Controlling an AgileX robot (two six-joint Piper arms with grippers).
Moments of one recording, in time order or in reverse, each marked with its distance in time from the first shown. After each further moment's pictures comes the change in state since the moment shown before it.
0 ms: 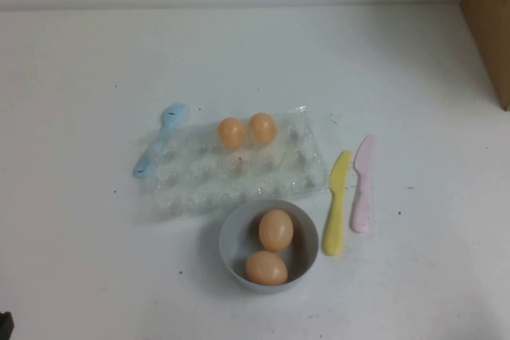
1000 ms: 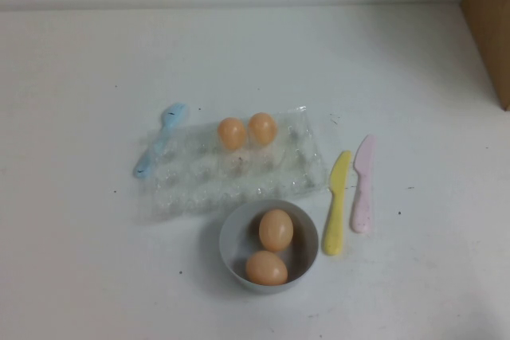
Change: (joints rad) right arm 0.000 0.000 0.000 0.000 0.000 0.000; left arm 0.000 0.000 -0.018 -0.270 -0.349 -0.415
